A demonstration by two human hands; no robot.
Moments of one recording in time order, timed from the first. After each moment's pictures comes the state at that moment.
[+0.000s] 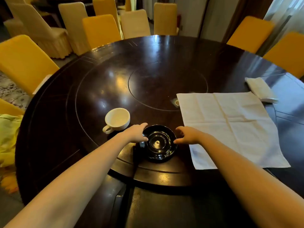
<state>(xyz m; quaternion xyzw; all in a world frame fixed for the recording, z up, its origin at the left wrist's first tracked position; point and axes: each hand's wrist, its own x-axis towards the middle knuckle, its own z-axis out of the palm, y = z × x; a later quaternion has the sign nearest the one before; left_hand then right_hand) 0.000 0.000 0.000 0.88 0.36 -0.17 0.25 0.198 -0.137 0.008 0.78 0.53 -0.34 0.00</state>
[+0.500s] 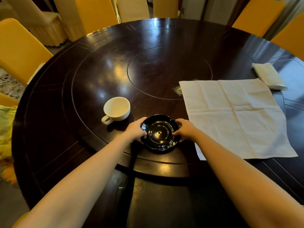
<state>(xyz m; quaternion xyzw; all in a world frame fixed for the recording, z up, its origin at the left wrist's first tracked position) -0.010 -0.016 -0.033 0.69 0.49 0.01 0.54 0.176 -0.129 -0.028 0.79 0.37 -0.43 -0.23</state>
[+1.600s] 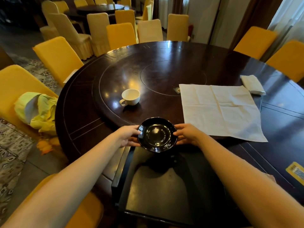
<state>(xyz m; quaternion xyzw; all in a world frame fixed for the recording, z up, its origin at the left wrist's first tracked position) -0.129 -0.185 0.047 0.50 0.51 0.08 0.70 0.102 -0.287 0.040 0.69 0.28 -0.56 -0.37</state>
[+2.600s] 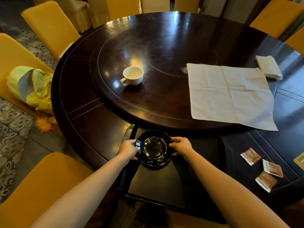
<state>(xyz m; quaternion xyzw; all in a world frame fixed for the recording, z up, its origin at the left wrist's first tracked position) -0.156 -0.251 -0.057 0.53 0.62 0.10 0.57 0.056 -0.318 -0.084 0.76 0.22 -0.52 -0.33</state>
